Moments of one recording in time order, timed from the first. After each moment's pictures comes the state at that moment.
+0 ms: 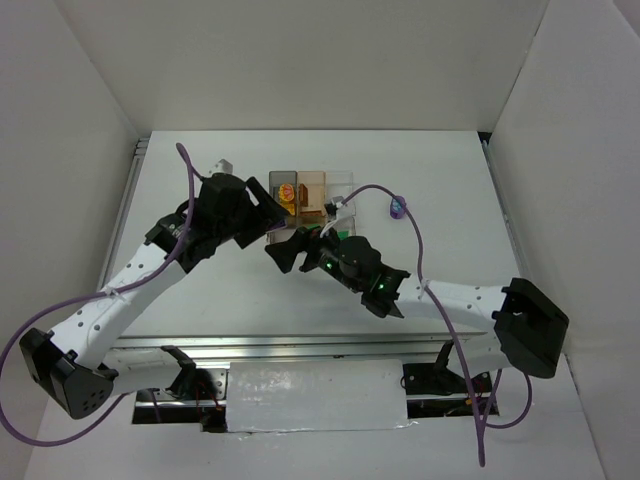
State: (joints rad) left arm -0.58 1.19 1.24 -0.68 -0.13 -1.08; right arm 1.00 1.33 0.72 0.58 0.18 0.64
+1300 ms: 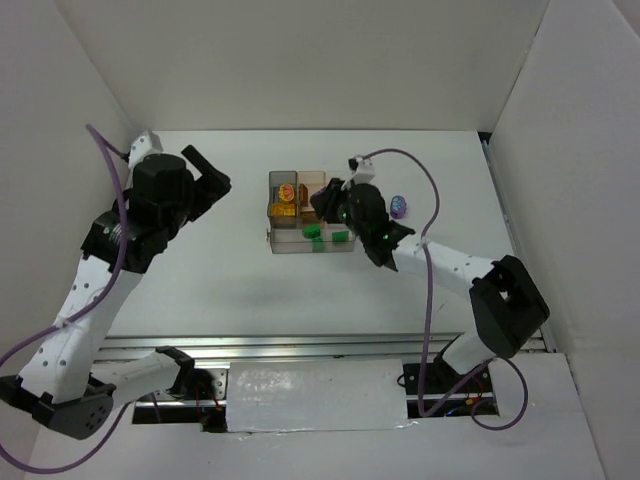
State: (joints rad) left arm -0.43 1.12 1.48 -0.88 -0.38 -0.91; right arm 0.71 1.50 0.91 0.40 0.17 0.58
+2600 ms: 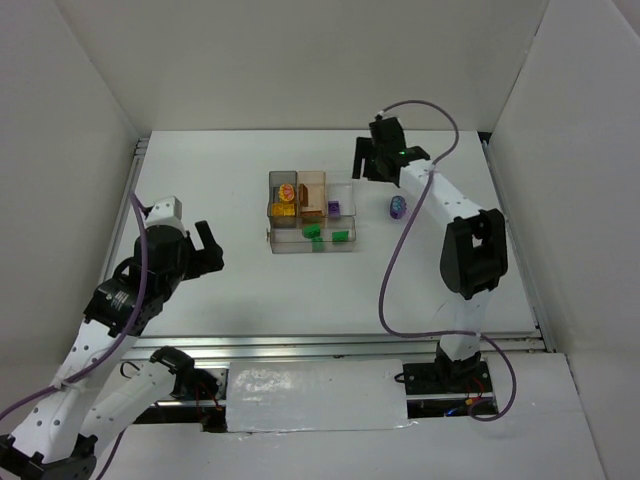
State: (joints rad) left arm -0.41 0.72 0.93 -0.82 -0.33 -0.51; right arm 0.36 1.95 1.69 -0.50 0.17 0.35
